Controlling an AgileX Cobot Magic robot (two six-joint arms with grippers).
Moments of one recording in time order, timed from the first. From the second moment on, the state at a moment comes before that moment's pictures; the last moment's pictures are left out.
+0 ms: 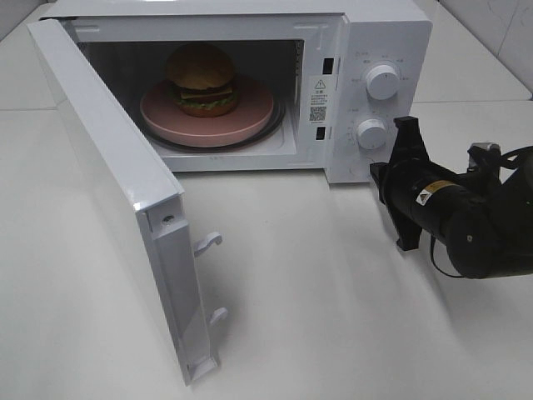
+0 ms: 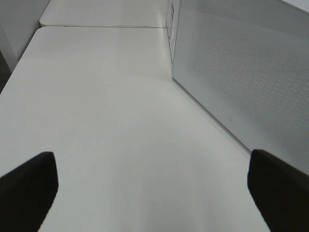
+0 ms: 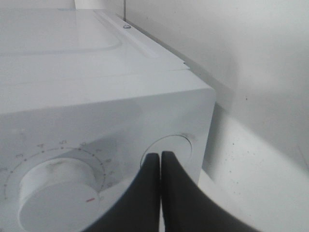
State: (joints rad) left arm 0.02 0.00 -0.52 -0.08 1.07 0.06; right arm 0.36 2.06 -0.62 0.20 -1.04 1.44
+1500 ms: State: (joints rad) left arm 0.02 0.00 -0.52 -0.07 1.07 0.06; right arm 0.36 1.52 -0.63 0.07 0.19 -0.10
